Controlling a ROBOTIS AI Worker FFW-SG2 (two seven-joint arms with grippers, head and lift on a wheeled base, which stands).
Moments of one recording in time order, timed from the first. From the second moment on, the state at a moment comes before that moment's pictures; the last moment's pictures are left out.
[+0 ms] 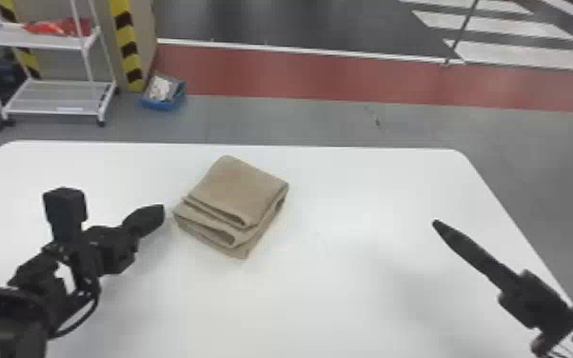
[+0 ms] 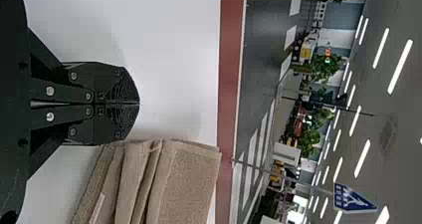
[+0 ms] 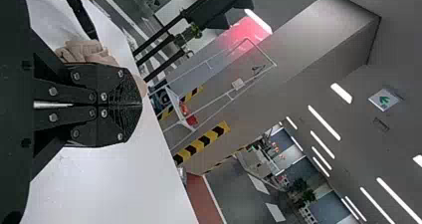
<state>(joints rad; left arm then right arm) -0.06 0.31 -0.20 -1.42 0.42 0.22 -0.28 0.35 -0.15 -0.62 -1.94 -0.70 0.67 0.92</state>
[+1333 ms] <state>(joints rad) 0.12 0.28 -0.27 -1.71 0.43 0.31 -0.23 0.36 -0.13 -0.59 -1.94 -0.72 0.66 0.86</state>
